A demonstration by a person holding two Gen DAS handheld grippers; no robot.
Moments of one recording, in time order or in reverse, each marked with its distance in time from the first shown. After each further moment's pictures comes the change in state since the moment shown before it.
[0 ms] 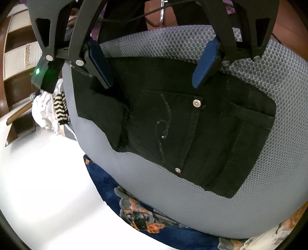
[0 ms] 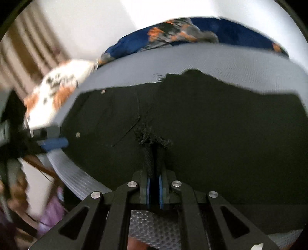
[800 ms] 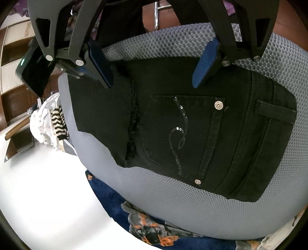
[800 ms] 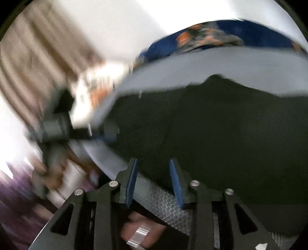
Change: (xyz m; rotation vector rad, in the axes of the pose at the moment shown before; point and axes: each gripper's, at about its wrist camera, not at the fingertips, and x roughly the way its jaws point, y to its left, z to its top) left arm 0.025 -0.025 0.000 0.079 0.087 0.011; right arm -0.043 -0.044 -0.006 0.099 -0.045 0.377
